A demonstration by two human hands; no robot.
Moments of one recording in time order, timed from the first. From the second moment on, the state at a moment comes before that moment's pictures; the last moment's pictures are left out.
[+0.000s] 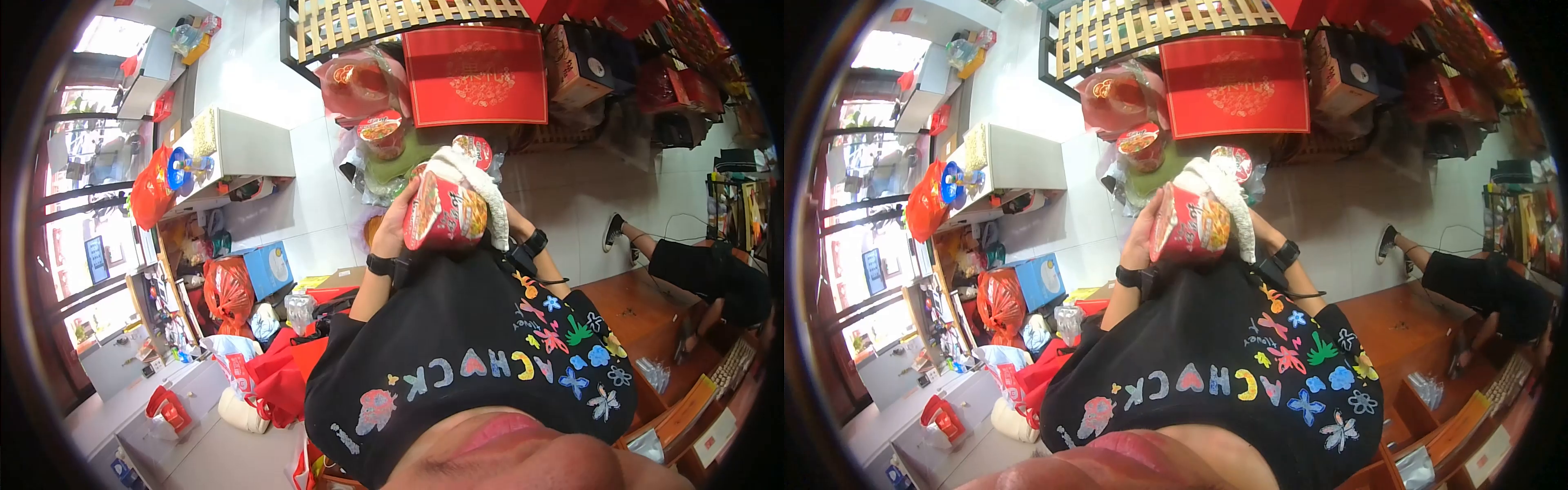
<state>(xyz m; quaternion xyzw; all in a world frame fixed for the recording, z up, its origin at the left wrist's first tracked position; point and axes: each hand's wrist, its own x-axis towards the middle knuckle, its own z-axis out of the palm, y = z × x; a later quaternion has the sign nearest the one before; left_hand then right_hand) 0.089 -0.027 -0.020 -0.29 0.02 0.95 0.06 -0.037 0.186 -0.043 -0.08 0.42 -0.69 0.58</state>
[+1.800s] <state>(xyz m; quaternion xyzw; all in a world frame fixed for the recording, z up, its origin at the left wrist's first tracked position) 0.036 -0.011 -0.014 -0.21 0.47 0.85 -0.07 -0.044 0.154 -0.004 -0.42 0.82 -0.38 0.03</state>
